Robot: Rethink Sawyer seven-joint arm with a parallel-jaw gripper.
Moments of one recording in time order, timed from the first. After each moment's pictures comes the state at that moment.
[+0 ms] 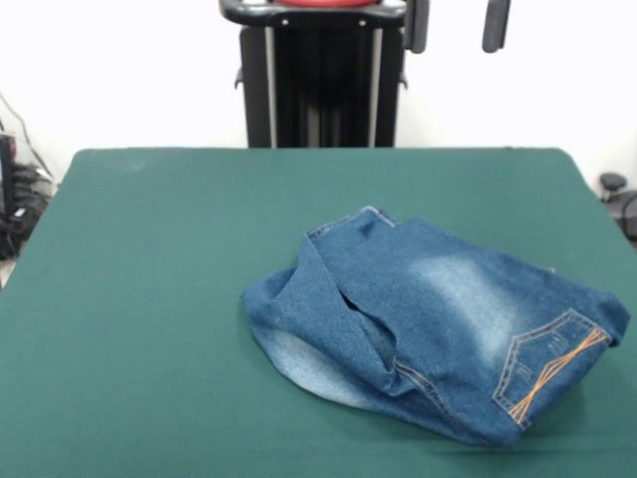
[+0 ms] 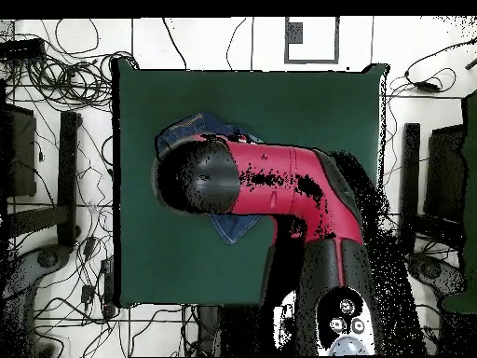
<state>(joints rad) -0.15 -0.95 0.10 1.54 -0.08 0.79 1.57</state>
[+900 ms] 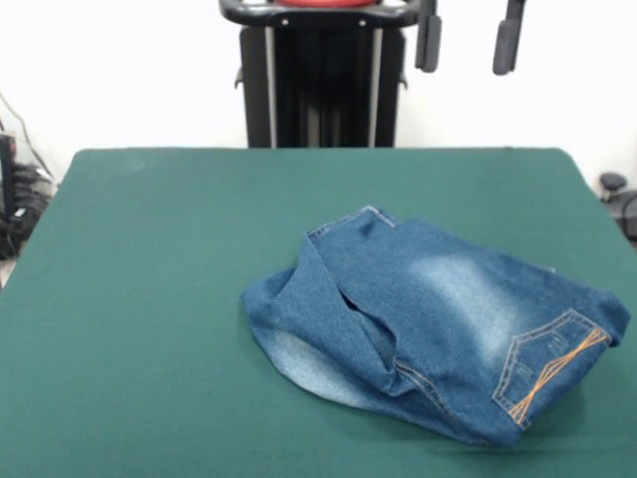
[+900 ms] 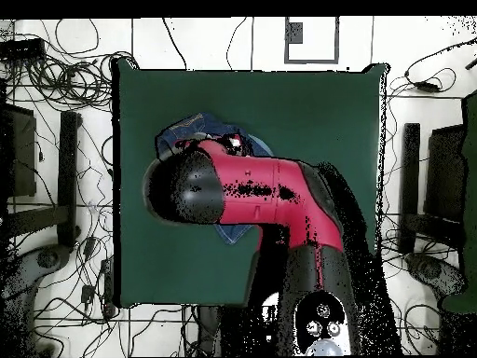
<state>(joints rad) -0.09 -0.93 0.04 1.57 -0.09 0.63 1.57</state>
